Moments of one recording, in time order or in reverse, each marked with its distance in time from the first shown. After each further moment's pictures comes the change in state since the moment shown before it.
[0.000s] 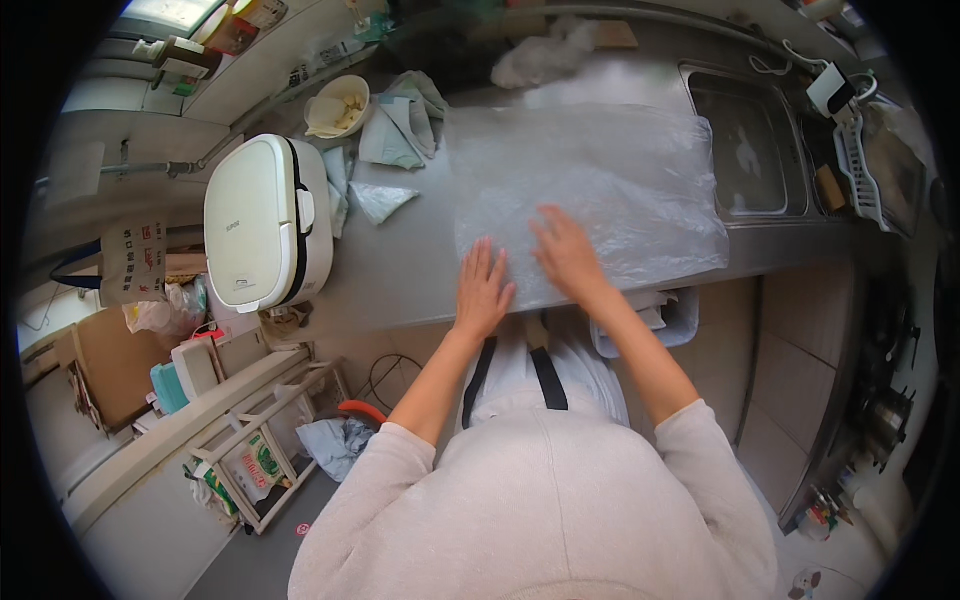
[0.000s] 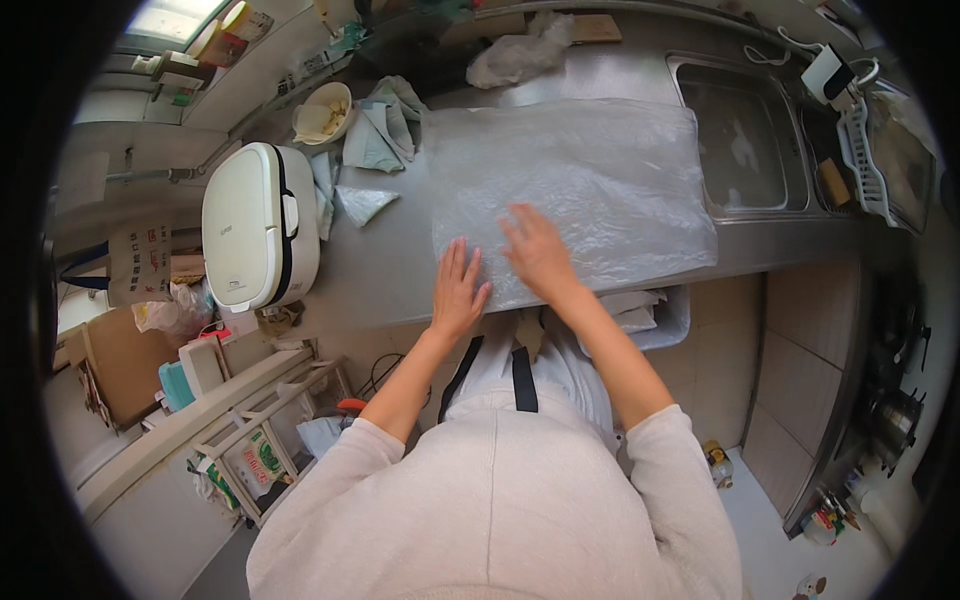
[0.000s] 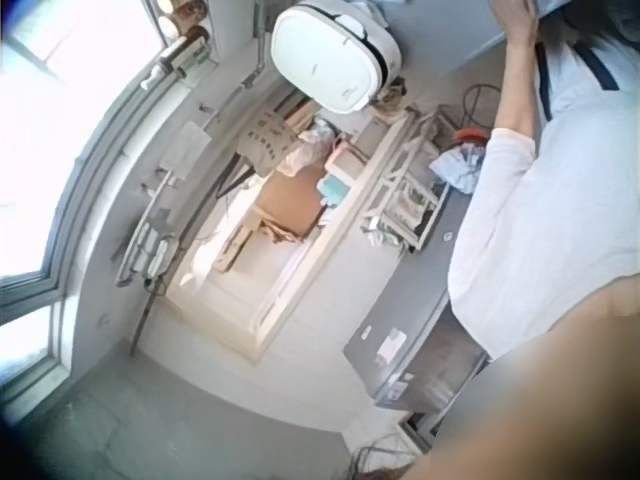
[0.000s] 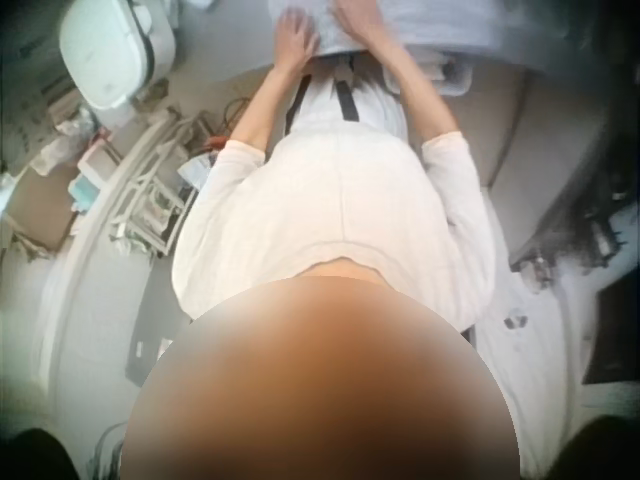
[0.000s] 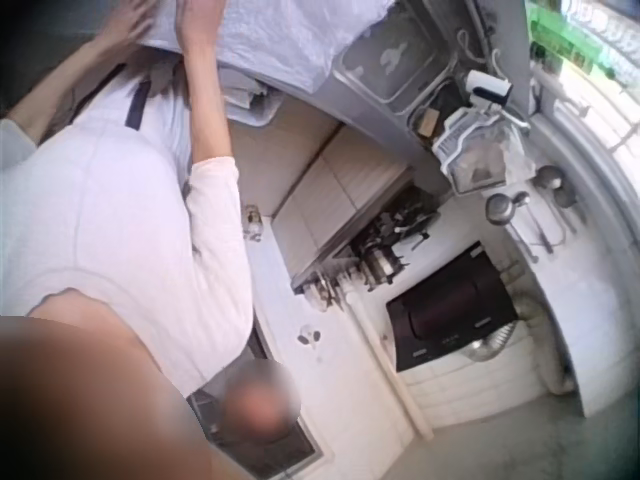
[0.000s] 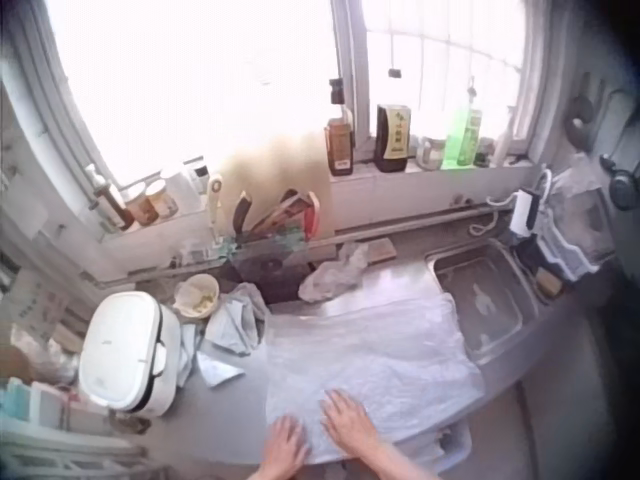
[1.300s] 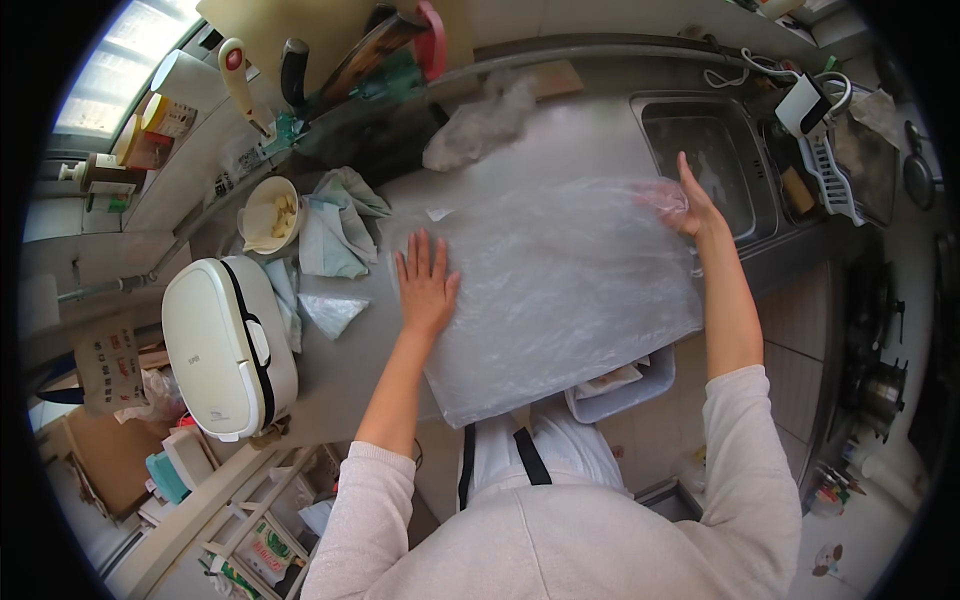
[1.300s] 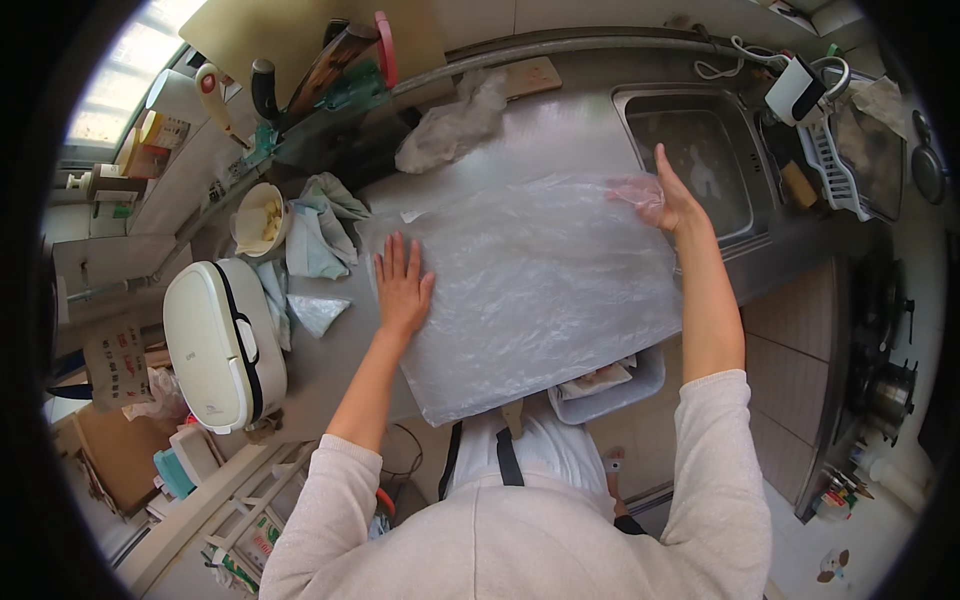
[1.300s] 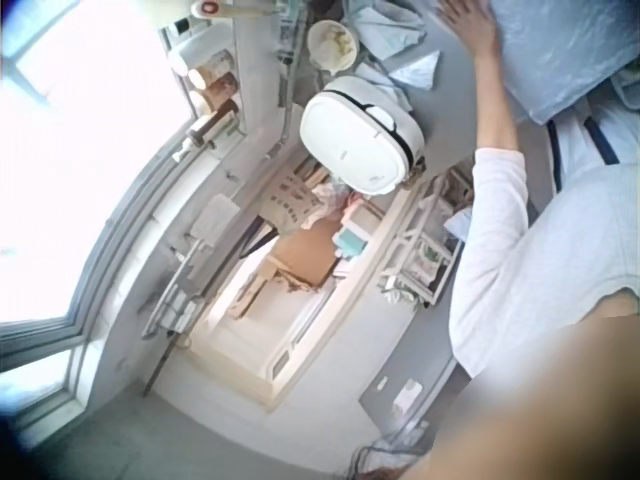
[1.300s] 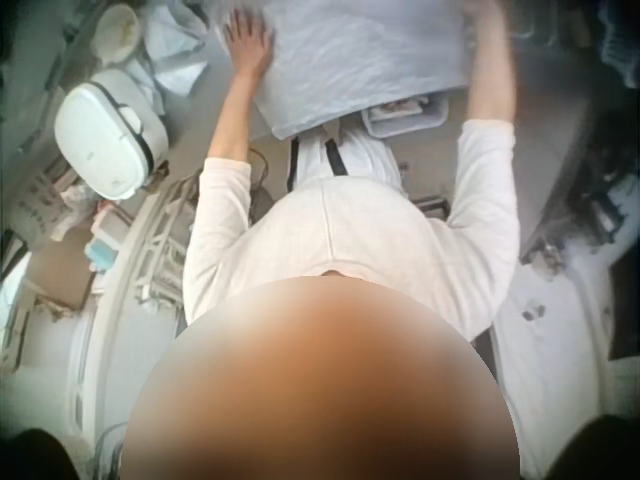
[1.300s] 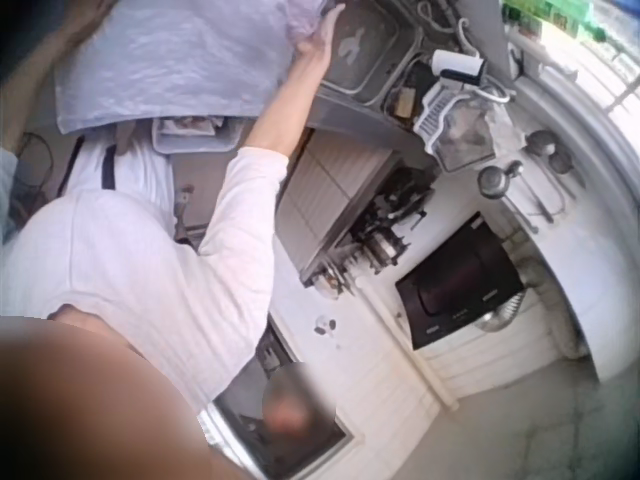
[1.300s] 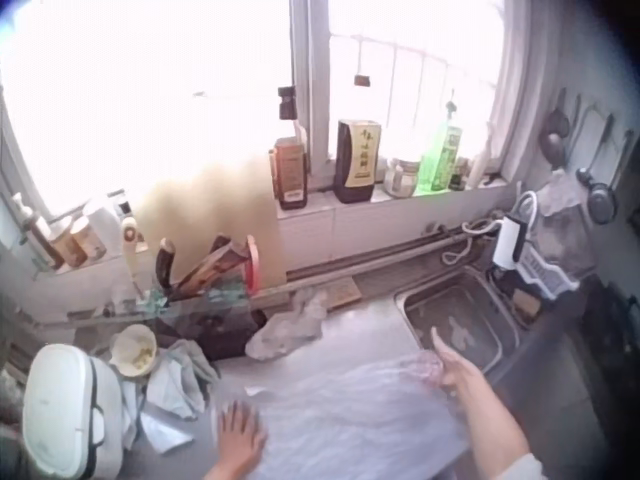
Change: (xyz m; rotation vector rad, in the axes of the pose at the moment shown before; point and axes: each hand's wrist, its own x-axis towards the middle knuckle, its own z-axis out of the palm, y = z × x) left_hand 0.165 -0.067 0.000 0.115 0.156 0.023; right_hand 0.078 0.253 -0.208 1.436 -0.086 1.150
